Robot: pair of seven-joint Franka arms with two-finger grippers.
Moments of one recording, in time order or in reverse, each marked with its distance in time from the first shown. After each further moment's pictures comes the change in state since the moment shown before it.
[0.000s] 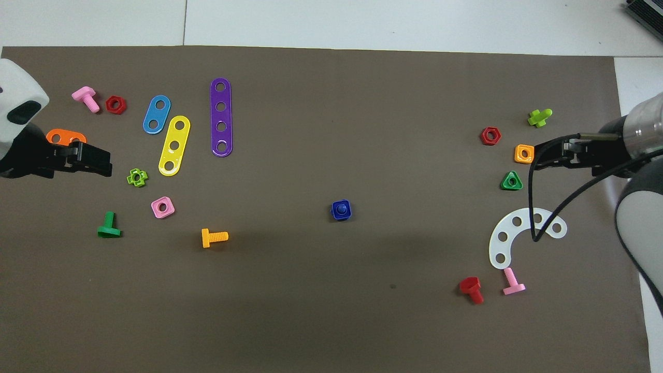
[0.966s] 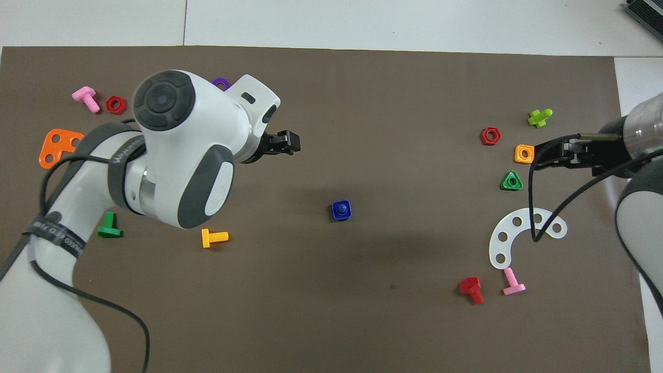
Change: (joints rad) left arm -0.394 0.304 -0.004 -0.023 -0.097 0.488 -0.412; right arm 0.000 0.000 0.000 0.000 0.000 0.000 0.000
